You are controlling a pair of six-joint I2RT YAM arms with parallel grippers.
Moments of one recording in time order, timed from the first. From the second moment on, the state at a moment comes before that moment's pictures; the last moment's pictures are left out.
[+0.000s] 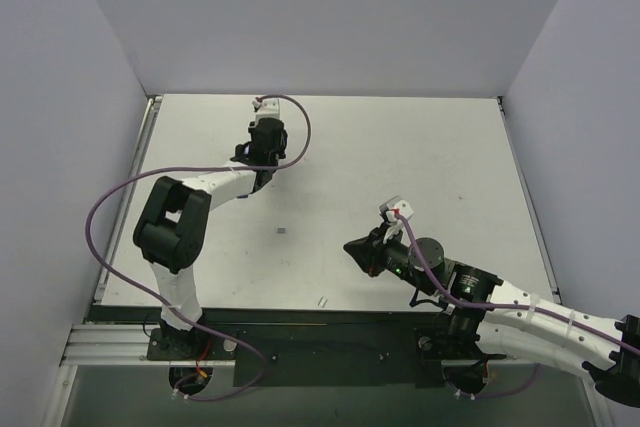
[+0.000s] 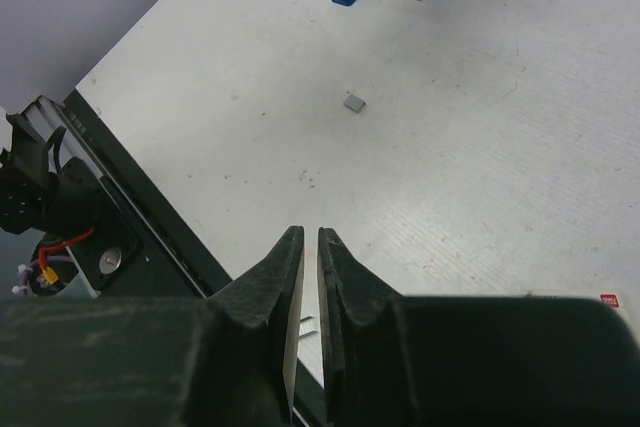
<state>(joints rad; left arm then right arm) -0.47 1.86 1.20 0.21 -0.49 -0.25 1.07 0.70 0.44 0.03 0.22 0.43</state>
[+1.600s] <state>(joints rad) -0.44 1.54 1.17 -0.05 -0.39 -0.38 1.07 0.65 0.58 -0.33 0.40 0.46</state>
